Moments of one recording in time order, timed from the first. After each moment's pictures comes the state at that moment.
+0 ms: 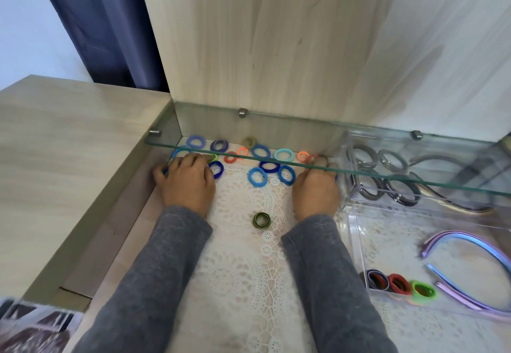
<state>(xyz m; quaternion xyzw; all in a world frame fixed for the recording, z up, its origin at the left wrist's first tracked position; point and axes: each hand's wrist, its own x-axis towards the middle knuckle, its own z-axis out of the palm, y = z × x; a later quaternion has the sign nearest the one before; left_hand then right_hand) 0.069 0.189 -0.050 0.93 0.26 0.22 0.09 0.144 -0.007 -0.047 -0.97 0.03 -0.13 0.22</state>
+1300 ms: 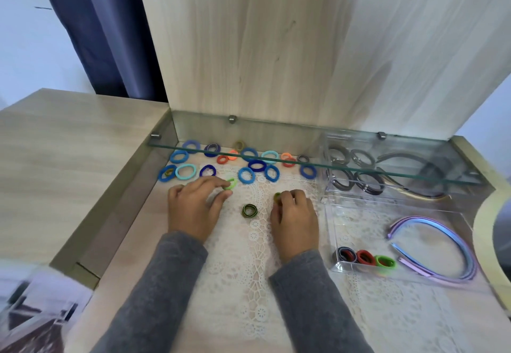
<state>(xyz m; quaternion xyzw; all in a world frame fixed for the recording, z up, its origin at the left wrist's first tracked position) 0.017 0.151 -0.049 0.92 0.10 0.31 0.22 0.067 -0.029 -0.069 -0.93 -0.15 -0.23 0.24</state>
